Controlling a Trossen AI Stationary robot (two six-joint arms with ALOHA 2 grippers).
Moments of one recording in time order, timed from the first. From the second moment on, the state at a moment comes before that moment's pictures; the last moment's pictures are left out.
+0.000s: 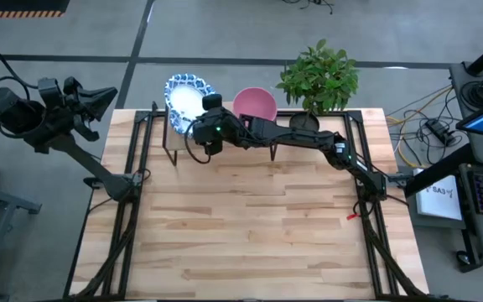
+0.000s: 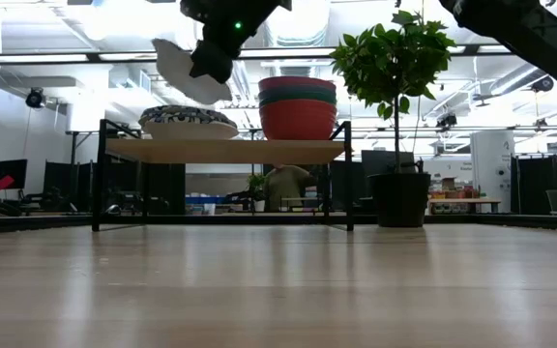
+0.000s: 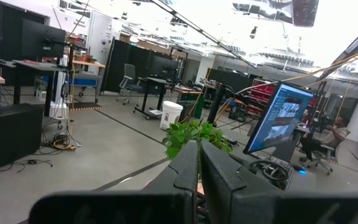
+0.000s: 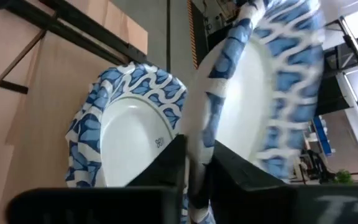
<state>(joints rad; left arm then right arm) -0.66 0.67 1.44 -0.43 -1.20 0.04 -0.15 2.28 2.36 -0.49 0.45 -0.83</state>
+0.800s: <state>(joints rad) -0.66 0.67 1.44 -0.43 -1.20 0.04 -0.14 2.28 2.36 -0.49 0.39 -0.46</state>
